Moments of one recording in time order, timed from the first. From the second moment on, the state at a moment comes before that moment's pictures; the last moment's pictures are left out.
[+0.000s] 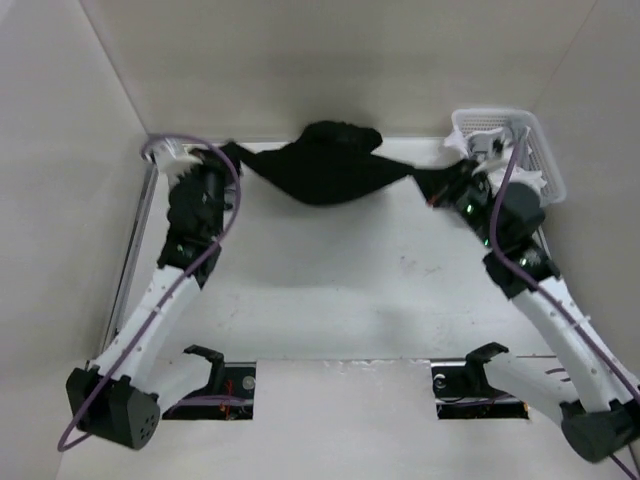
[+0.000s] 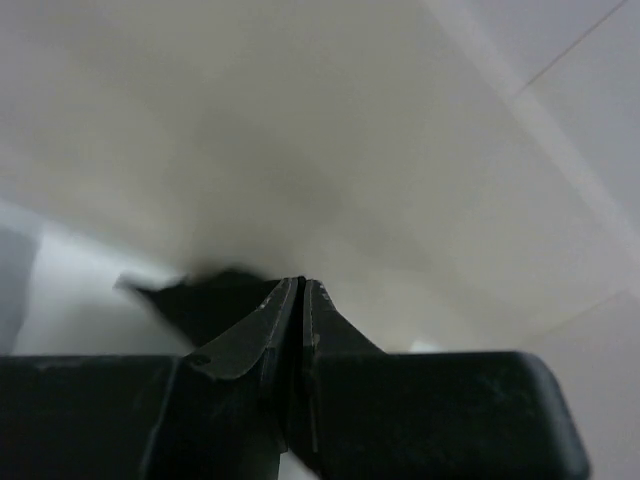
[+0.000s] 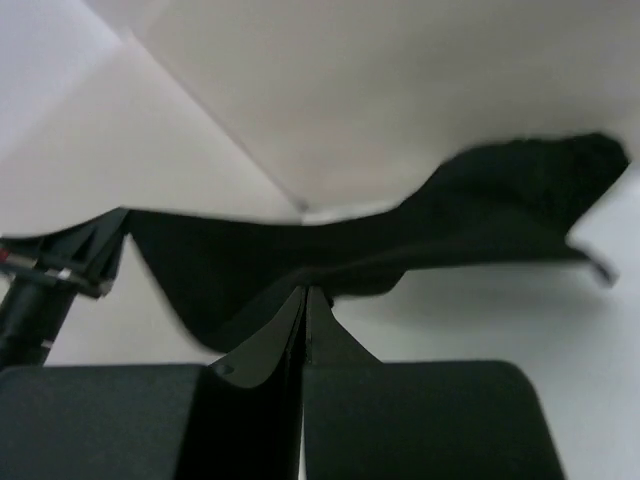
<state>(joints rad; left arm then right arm) -0.28 1.06 1.02 0.32 -0.33 -0.68 0.37 0.98 1.10 0.03 -0.11 0.65</state>
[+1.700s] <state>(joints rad) -0.19 1.83 0.99 0.34 -0.32 -0.75 0.22 1.89 1.18 0.24 -0.09 0.80</state>
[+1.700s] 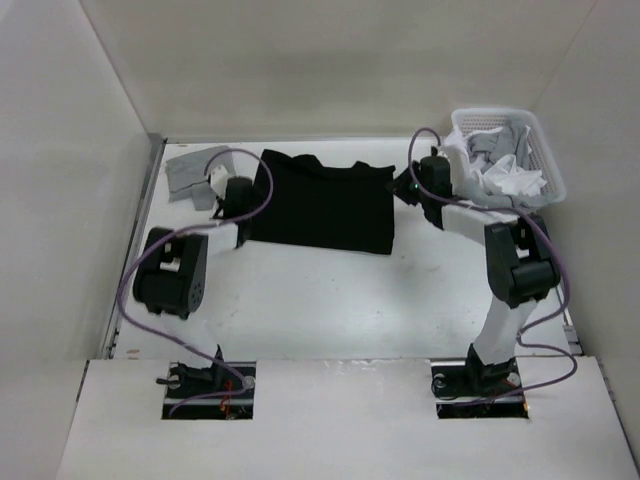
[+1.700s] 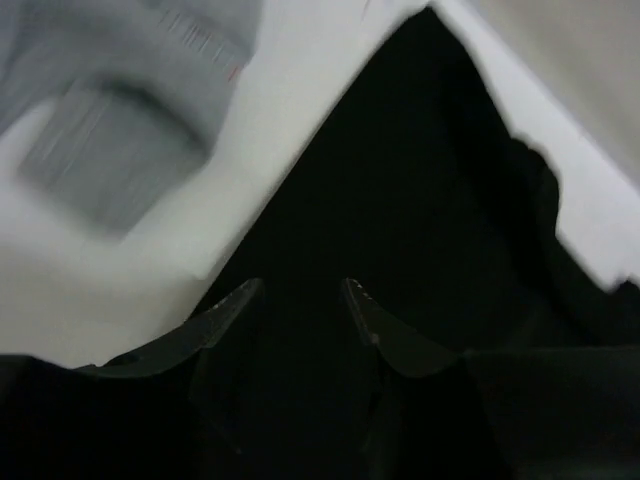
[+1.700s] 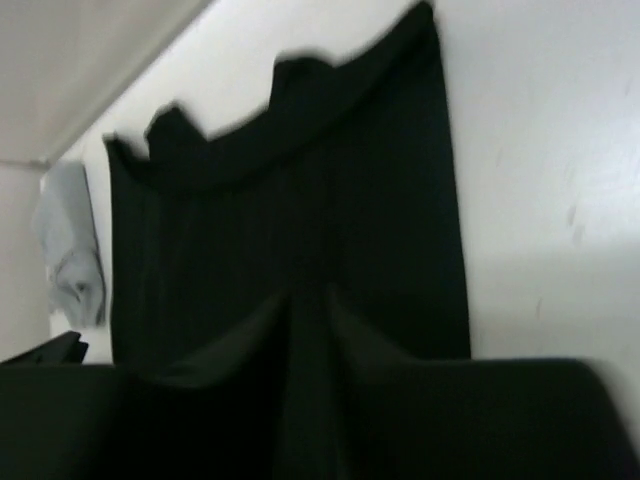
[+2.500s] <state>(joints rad) -0.07 1.62 0.47 0.62 -0.16 -1.02 0.44 1.50 0.46 0.56 -0.01 0.90</state>
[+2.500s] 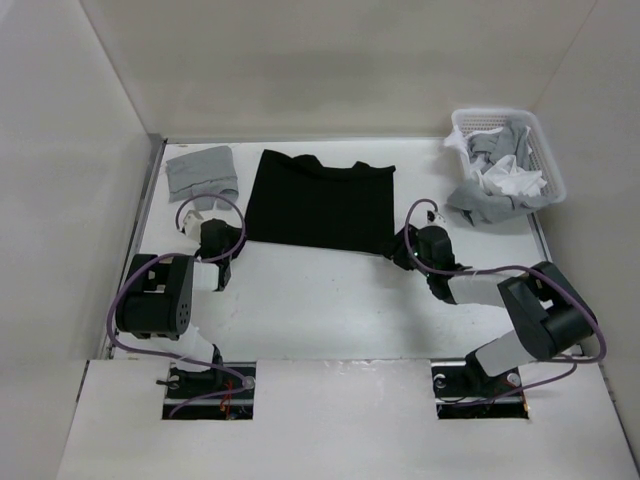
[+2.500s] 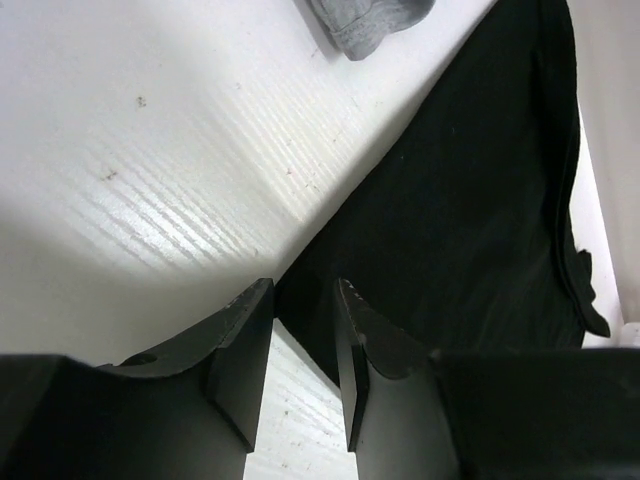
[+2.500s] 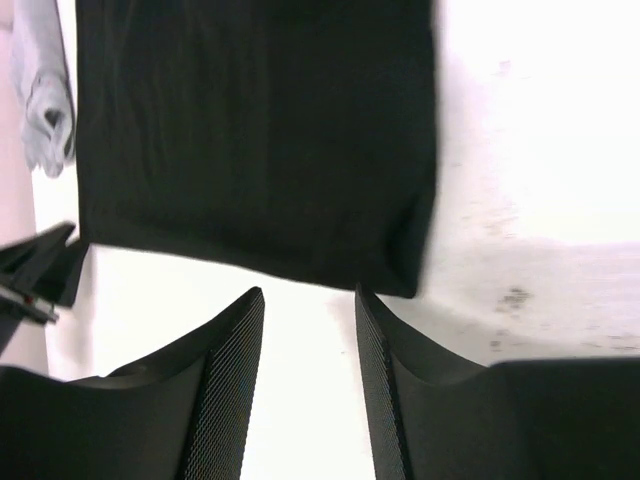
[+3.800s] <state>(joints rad) -0.08 1.64 0.50 0.57 -0.21 -1.05 0.39 1.62 0.41 0.70 0.01 1.02</state>
